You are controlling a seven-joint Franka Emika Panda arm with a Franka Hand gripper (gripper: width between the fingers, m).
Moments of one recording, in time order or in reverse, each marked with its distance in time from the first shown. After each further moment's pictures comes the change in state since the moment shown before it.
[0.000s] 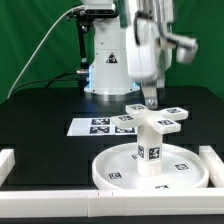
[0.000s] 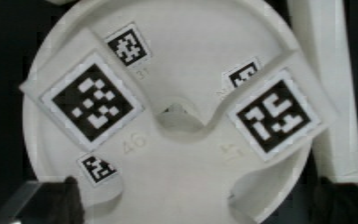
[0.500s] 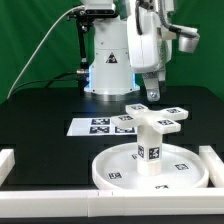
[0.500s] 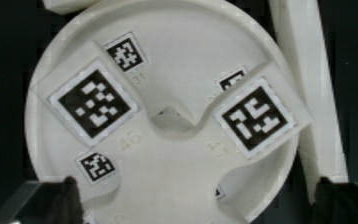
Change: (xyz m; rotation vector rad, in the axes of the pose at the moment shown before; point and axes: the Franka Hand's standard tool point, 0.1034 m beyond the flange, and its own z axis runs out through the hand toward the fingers) arm -0.001 0.000 -0.002 -0.004 -0.004 -0.011
